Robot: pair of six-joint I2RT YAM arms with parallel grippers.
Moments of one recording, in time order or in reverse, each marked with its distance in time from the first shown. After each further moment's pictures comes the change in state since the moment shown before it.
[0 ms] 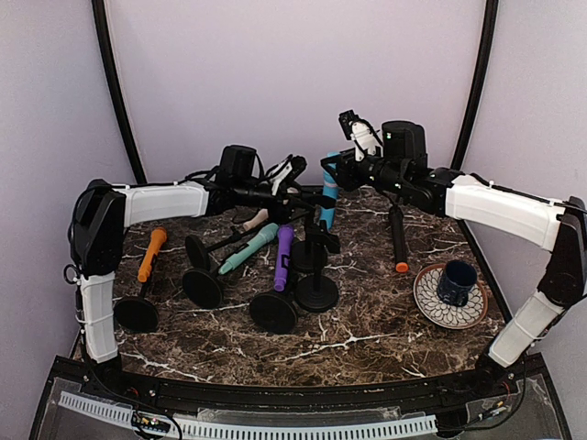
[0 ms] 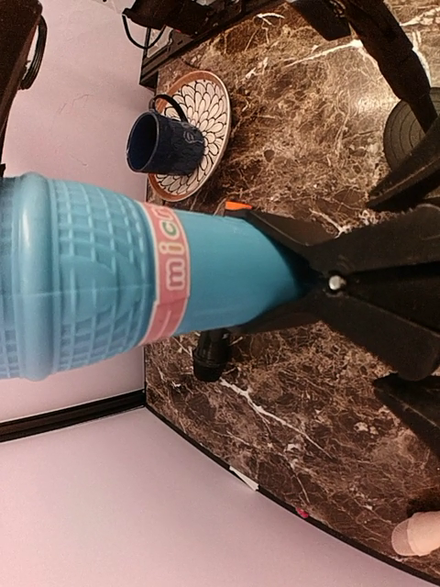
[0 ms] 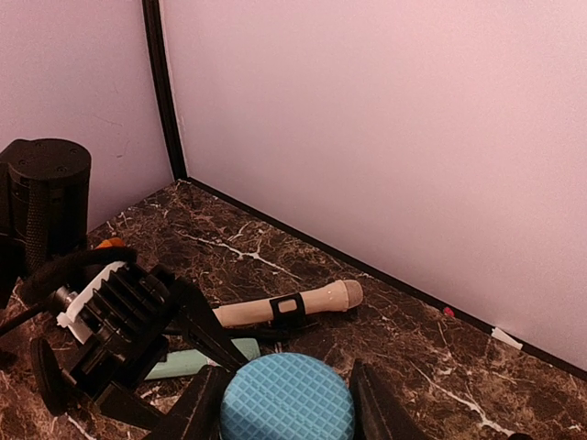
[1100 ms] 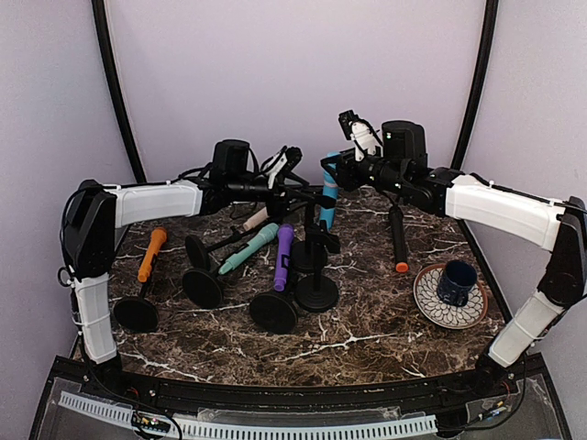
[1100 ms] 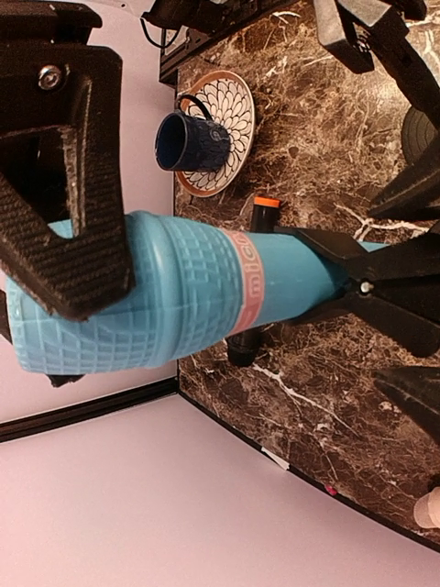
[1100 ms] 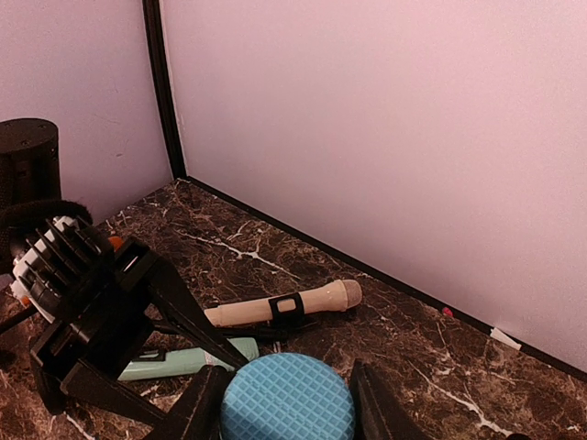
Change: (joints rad) left arm 0.000 -0.054 -0.039 0.080 0.002 -0.023; right arm -0.004 0.000 0.002 -0.004 0.002 -0.007
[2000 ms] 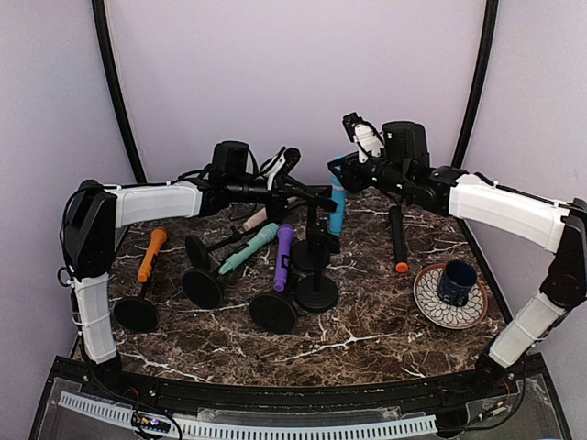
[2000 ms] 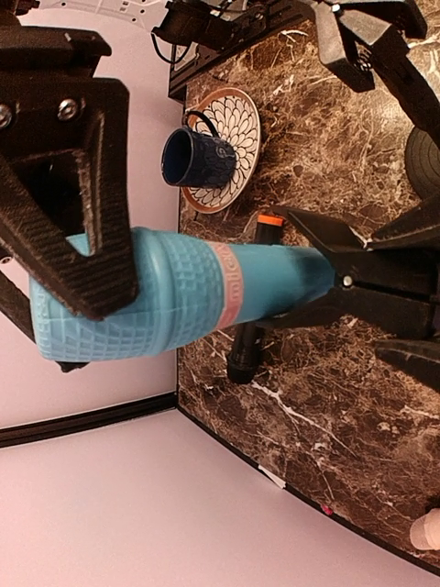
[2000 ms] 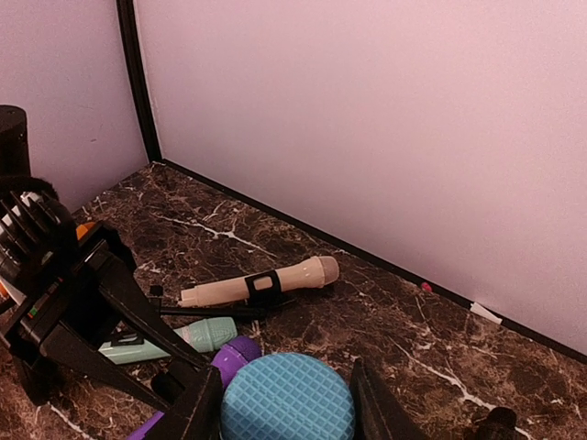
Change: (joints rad) left arm 0.003 -0.001 -0.014 0.011 0.042 -0.039; right arm -0.002 -0.015 0.002 -0.070 0.079 0.000
